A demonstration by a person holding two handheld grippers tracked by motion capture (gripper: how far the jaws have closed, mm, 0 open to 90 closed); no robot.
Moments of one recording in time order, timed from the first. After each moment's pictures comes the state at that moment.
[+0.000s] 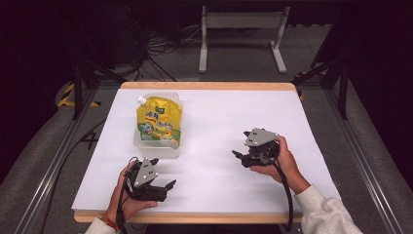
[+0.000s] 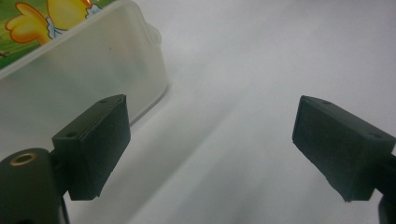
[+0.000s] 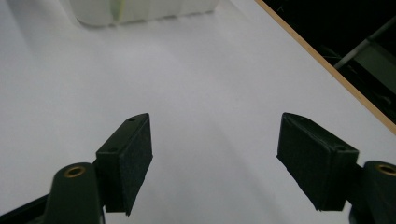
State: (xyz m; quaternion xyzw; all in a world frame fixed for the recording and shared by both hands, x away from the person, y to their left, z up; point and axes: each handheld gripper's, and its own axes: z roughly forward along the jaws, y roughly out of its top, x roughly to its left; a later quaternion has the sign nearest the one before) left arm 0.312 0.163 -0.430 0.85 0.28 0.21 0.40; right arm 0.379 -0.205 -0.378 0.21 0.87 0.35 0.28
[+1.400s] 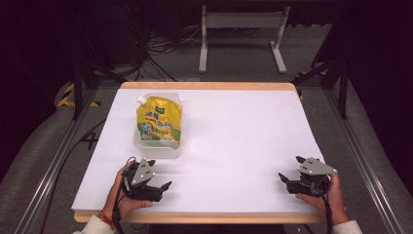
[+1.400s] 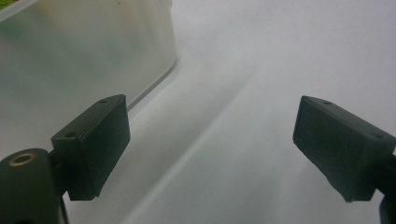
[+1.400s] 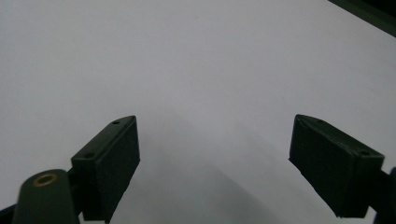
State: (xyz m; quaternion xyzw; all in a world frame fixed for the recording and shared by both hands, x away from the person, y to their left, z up) left arm 0.321 0.179 -0.441 0.86 0.28 0.20 0.38; right arm 0.310 -0.340 -0.437 0.36 0.82 0.33 0.31
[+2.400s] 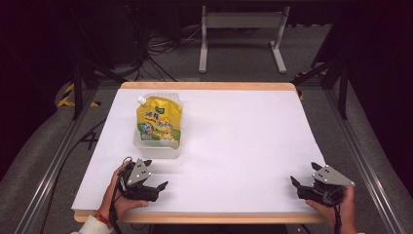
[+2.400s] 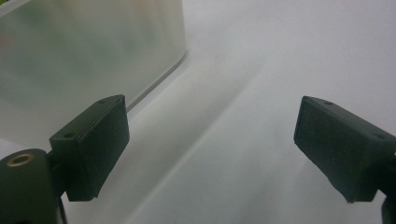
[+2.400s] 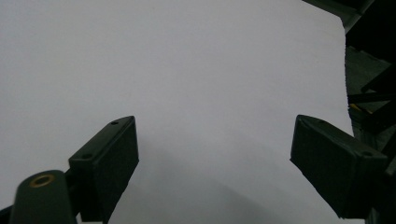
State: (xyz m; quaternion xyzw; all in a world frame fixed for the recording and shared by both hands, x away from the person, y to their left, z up) left arm 0.321 0.188 -0.443 0.86 0.27 0.20 0.39; right arm 0.285 -0.361 -0.439 0.41 0.77 0.33 0.35
